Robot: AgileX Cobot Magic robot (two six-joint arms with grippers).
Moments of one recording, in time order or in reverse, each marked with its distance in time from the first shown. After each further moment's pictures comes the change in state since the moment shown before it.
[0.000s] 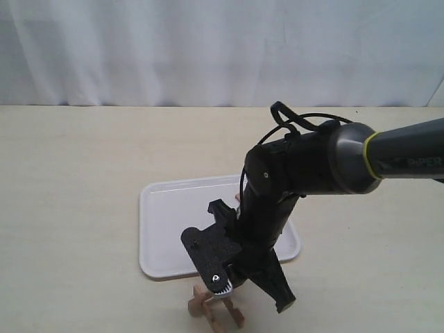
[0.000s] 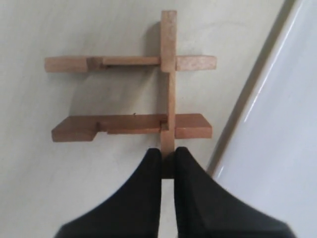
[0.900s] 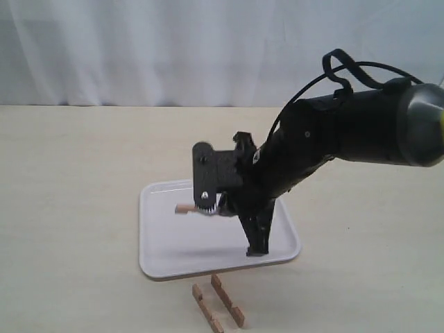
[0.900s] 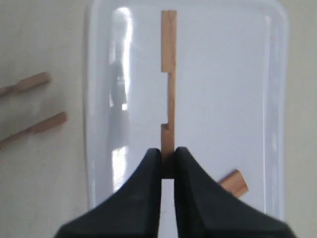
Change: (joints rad) left arm 0.000 0.000 0.000 0.000 0.000 0.000; right arm -0.062 -0.159 0.000 0.002 -0.194 0.346
